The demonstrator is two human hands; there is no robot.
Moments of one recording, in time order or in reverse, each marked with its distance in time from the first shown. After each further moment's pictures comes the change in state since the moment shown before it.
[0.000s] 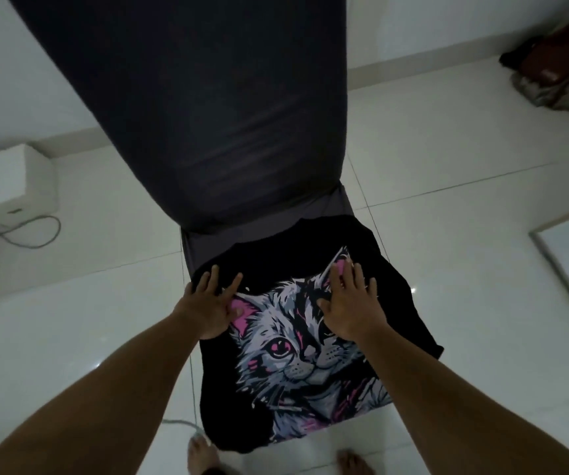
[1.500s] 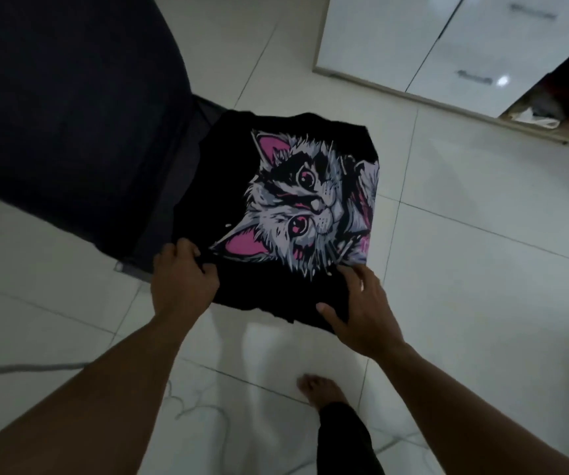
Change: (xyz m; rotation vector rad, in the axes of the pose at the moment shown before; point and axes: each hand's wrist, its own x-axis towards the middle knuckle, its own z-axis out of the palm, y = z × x) left_hand 0.050 -0.096 0.028 -0.332 0.619 0.633; right_hand -0.126 -0.269 0.211 0.642 0.759 0.803
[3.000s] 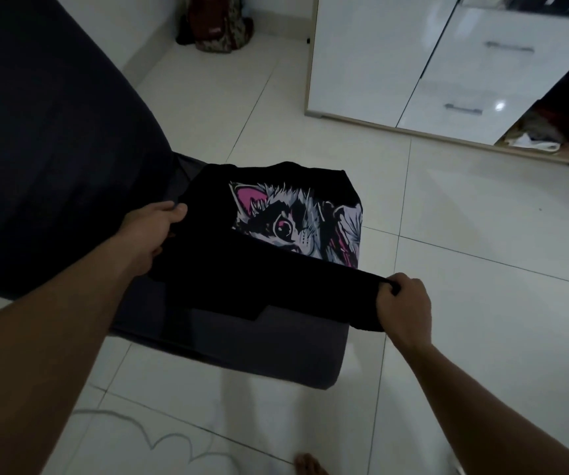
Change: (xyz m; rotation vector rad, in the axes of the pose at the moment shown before) left_hand 0.144 0.095 -0.059 -0.727 -0.293 -0.392; right_hand 0.084 0.063 -0.061 0.283 0.273 0.577
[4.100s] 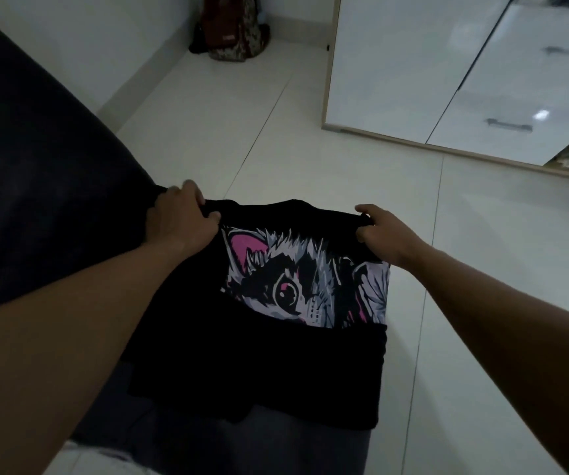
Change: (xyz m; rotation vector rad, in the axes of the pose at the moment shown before) left_hand 0.124 0.050 0.086 0.969 0.333 0.435; right_hand 0.220 -0.129 0.039 -0.003 -0.502 -0.261
